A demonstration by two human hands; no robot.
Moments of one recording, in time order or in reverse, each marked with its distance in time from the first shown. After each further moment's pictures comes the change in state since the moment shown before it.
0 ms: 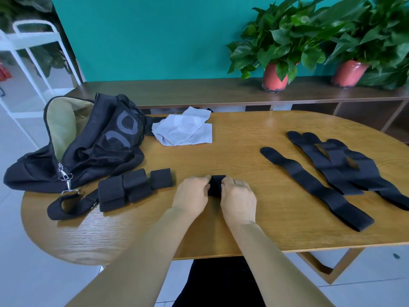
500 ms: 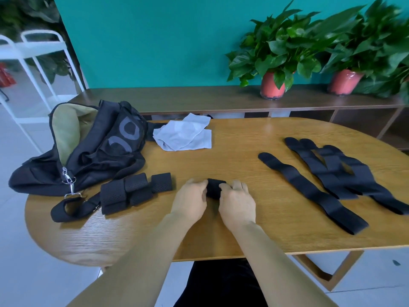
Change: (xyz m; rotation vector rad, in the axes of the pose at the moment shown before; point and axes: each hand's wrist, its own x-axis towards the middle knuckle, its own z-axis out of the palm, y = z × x) left_hand -0.008 0.001 -0.003 -0.019 -0.043 -0.031; right_hand -0.001 0.004 -0.008 -0.048 -0.205 0.005
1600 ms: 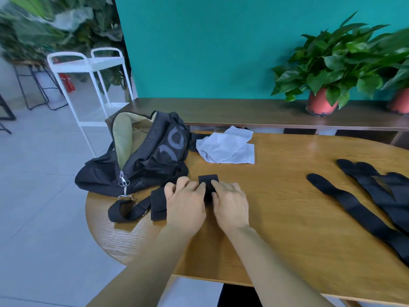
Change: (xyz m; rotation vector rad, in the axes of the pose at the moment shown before) left_hand -0.029 -0.074 -0.065 0.482 0.466 -0.032; right_hand 0.030 -0.110 0.028 0.271 0.088 -0.232
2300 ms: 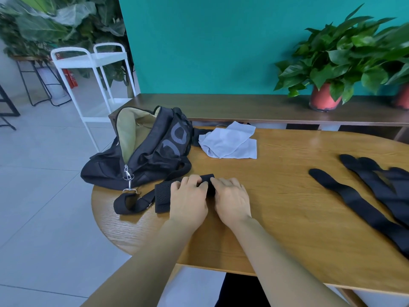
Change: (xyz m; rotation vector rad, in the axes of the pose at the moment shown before) left_hand -0.004 0.000 -0.005 -0.059 -0.199 -0.016; right_hand -0.001 0.003 0.003 -0.074 -0.077 -0.077
